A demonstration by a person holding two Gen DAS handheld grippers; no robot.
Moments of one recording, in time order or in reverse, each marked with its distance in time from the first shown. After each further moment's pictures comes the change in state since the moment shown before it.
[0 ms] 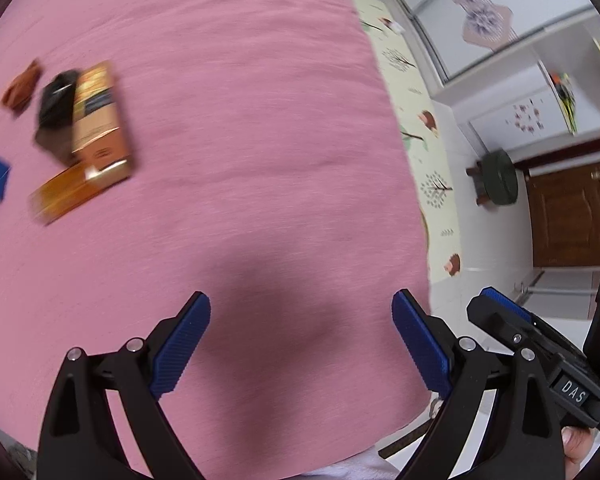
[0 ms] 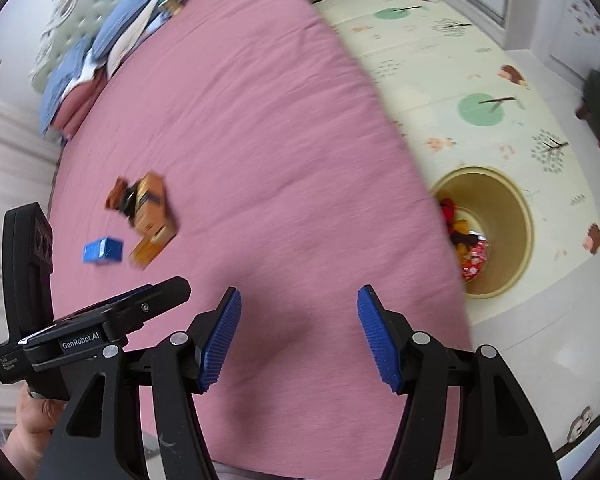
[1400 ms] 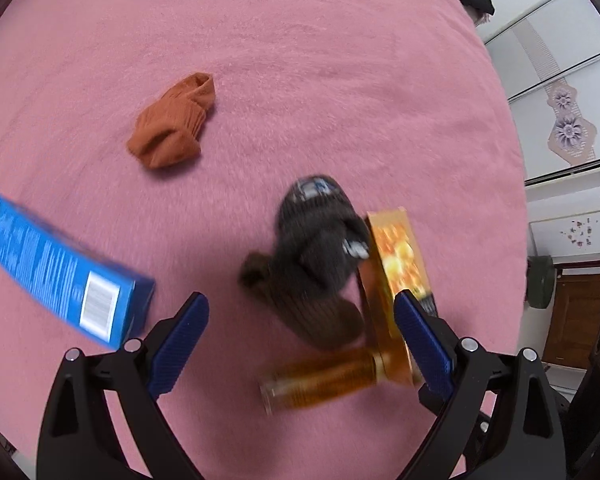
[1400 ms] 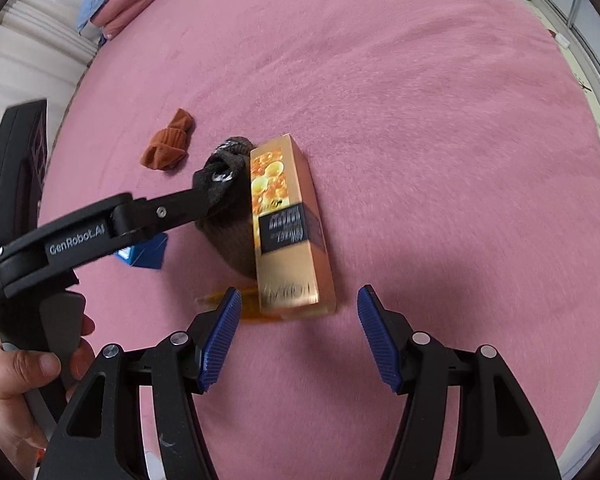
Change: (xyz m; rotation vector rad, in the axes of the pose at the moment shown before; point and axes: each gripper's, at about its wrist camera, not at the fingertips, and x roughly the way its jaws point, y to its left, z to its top) left arm -0.013 0.244 0.144 -0.255 -0.097 0.104; right arm 0.187 0.224 0.079 -0.300 0.184 0.019
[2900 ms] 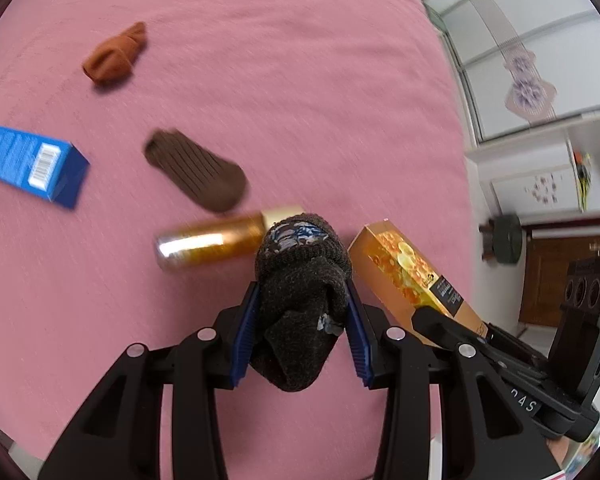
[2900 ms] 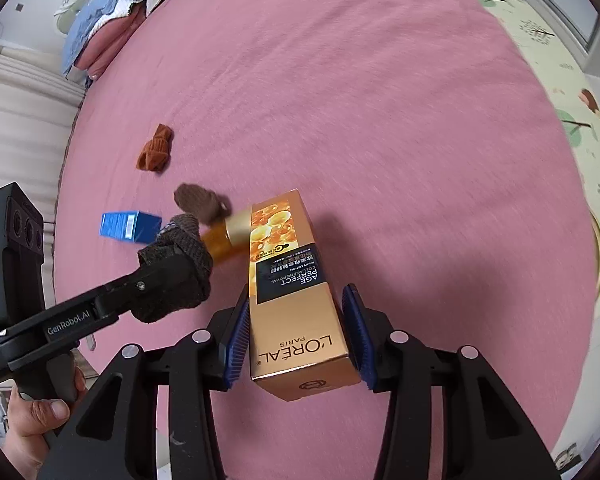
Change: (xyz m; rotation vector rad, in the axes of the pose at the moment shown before) left arm -0.031 -0.068 -0.105 0.077 0.077 -0.131; right arm -0.070 -0.068 -0.082 0.172 -0.046 0.054
